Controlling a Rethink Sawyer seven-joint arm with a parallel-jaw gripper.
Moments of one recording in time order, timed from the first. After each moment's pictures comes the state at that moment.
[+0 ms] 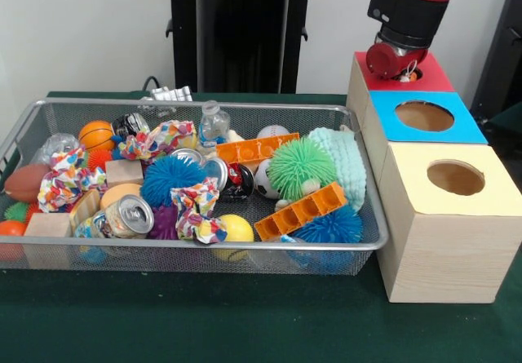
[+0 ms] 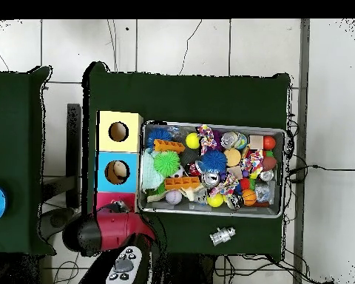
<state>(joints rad) 0.28 -0.59 -0.17 1.96 0.11 0.22 1.03</state>
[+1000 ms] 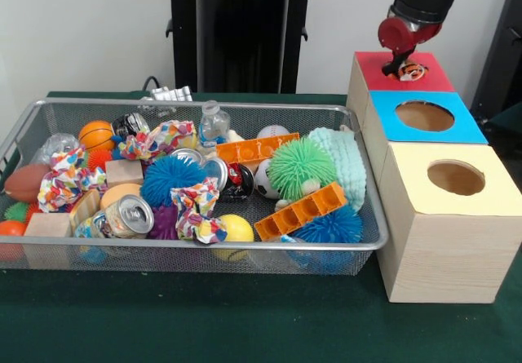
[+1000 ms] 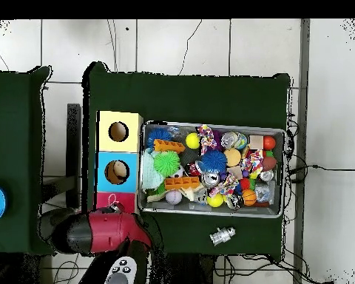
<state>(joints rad) 0.30 -0.68 -0.17 1.96 0.14 0.42 1.03</state>
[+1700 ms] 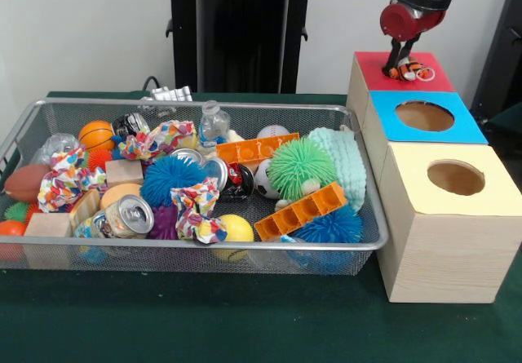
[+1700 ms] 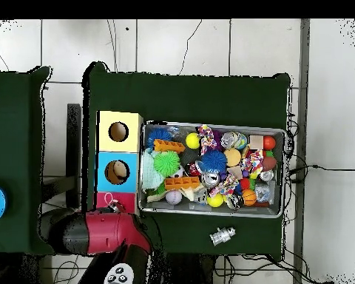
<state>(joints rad) 0.32 -0.71 -0.21 1.94 0.14 0.46 1.03</state>
